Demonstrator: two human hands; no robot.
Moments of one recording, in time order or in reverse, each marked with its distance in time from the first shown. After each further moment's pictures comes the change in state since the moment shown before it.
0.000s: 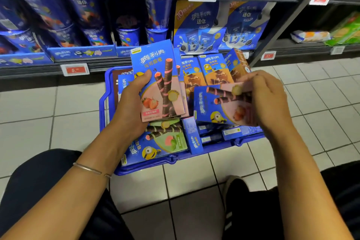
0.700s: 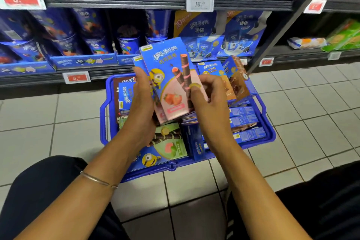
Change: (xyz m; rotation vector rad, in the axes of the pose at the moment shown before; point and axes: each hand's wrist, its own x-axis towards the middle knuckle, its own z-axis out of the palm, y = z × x) left_hand -0.018 0.007 0.044 0.151 0.071 0.064; right_hand -0.039 -0.025 0.087 0.384 -0.092 -0.144
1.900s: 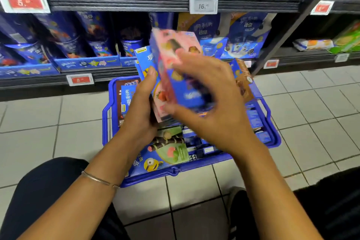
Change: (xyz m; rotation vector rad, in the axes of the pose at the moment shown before) left_hand 0.006 0.003 -0.006 -0.081 -0.096 -0.015; right_hand 0.004 -0.047 -0.019 -0.441 -0.266 -0.532
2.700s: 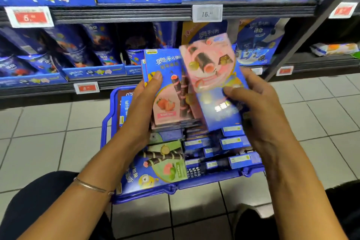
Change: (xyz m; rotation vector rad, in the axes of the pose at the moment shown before) left_hand 0.033 0.002 0.002 0.178 0.103 0.055; right_hand 0.017 0.081 -0.033 0.784 0.140 0.574
